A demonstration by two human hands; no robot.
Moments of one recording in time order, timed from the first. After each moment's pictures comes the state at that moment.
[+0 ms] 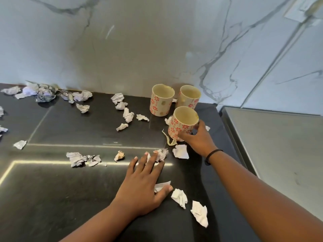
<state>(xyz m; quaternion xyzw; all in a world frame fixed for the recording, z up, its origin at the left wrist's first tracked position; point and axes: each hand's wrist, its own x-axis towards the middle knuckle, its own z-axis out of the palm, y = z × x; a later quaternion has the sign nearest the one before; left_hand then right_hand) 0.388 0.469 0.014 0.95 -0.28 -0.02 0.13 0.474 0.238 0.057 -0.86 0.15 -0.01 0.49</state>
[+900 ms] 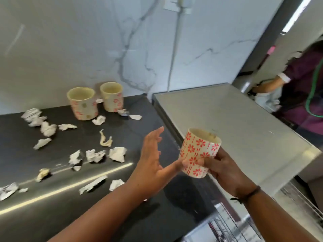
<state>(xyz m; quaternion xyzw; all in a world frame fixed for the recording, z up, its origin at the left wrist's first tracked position) 0.330 0.321 0.098 0.72 -0.36 -0.15 0.57 0.214 0.131 0.116 -0.69 0.16 -0.07 0.70</state>
